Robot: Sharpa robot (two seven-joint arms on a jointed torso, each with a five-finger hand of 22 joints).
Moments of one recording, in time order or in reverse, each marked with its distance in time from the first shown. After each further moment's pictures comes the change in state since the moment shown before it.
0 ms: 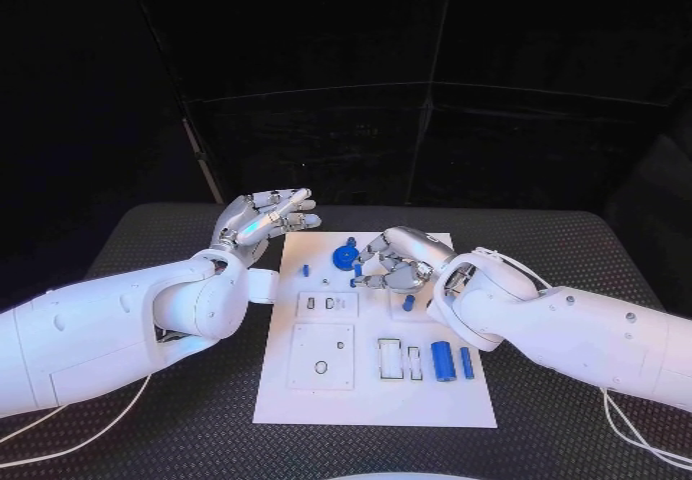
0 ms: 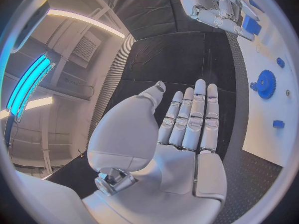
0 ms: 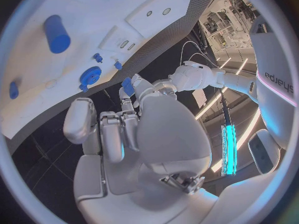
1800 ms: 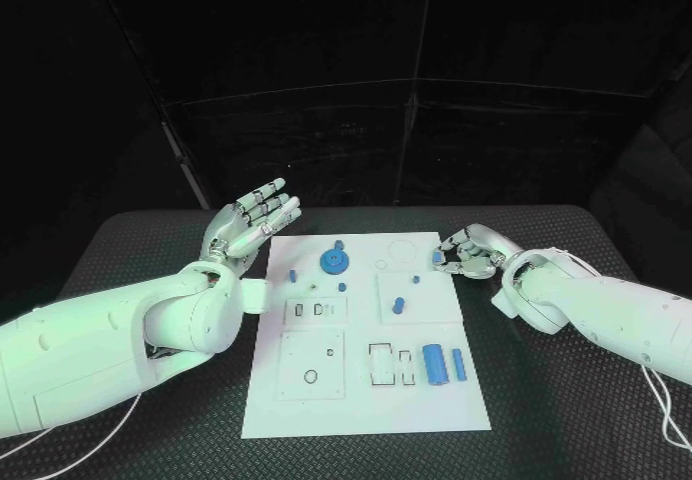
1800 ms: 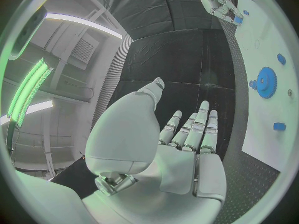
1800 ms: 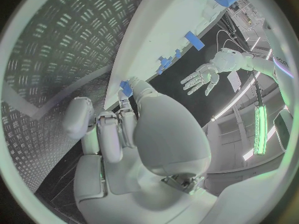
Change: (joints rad) left arm -0.002 0.000 0.000 0.024 0.003 -0.068 0.049; left_hand 0.070 -0.080 -0.001 0.103 0.000 -0.501 -0.077 -0.085 -0.034 -0.621 0.095 -0.129 -0.041 -0.450 0.121 -0.155 -0.064 -0.078 -0.472 0.042 -0.230 -0.089; right arm -0.007 -0.116 -0.006 -0.333 0.314 0.046 0.157; right_hand 0.000 -0.058 -0.035 0.030 0.034 -0.095 0.016 -0.045 -0.005 -0.017 0.036 -0.046 0.000 0.000 0.039 -0.007 0.000 0.000 -0.025 0.032 -0.019 -0.034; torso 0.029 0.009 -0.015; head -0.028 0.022
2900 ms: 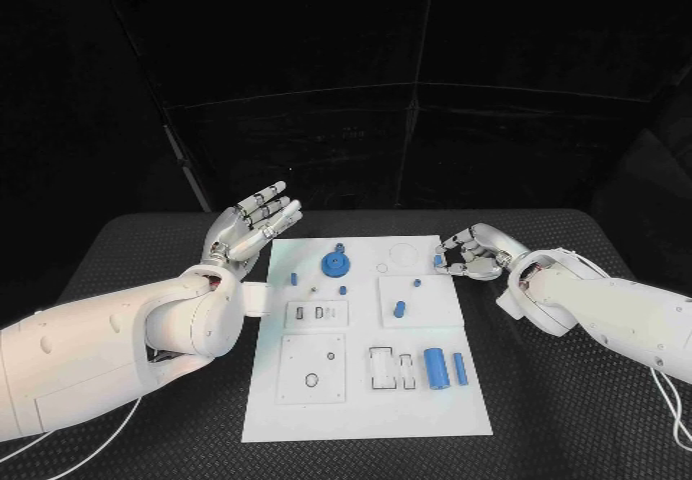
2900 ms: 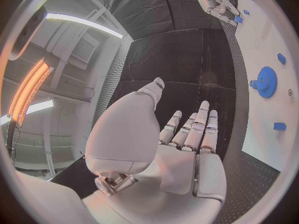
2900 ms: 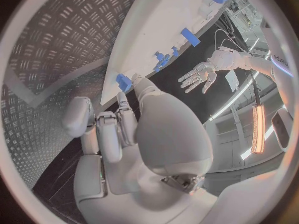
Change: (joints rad) left arm 0.000 0.000 0.000 0.000 0.000 0.000 0.005; left_hand 0.000 0.000 0.000 0.000 0.000 0.000 0.000 0.000 0.000 0.000 0.000 0.000 0.000 0.000 0.000 0.000 0.000 0.000 0.000 0.000 0.000 0.000; right arm 0.012 -0.025 0.000 0.028 0.005 -0.001 0.016; right_hand -0.016 -0.037 -0.011 0.017 0.004 -0.051 0.016 -0.016 -0.002 -0.020 0.012 -0.015 0.000 0.000 0.015 0.000 0.000 0.000 -0.008 0.008 -0.008 -0.013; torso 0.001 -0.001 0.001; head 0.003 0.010
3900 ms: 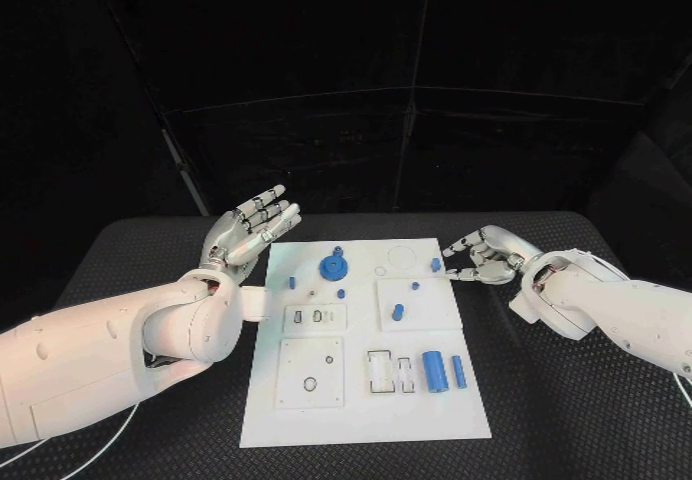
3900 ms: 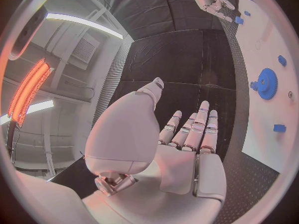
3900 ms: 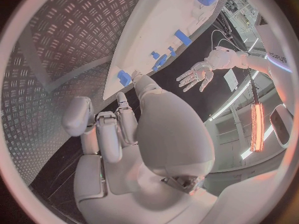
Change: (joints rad) left arm 0.000 -0.001 0.000 0.006 0.000 -0.002 0.002; left_hand -0.004 -0.004 0.000 0.006 0.000 0.000 0.000 0.000 0.000 0.000 0.000 0.000 0.000 0.000 0.000 0.000 -0.001 0.000 0.000 0.000 0.000 0.000; right arm 0.008 -0.072 0.000 0.062 -0.003 0.030 0.000; right_hand 0.012 -0.038 0.011 -0.006 0.000 -0.031 0.006 -0.011 -0.005 -0.011 0.011 -0.019 0.000 0.000 0.000 0.000 -0.001 0.000 -0.006 -0.001 -0.004 -0.021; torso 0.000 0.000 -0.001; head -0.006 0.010
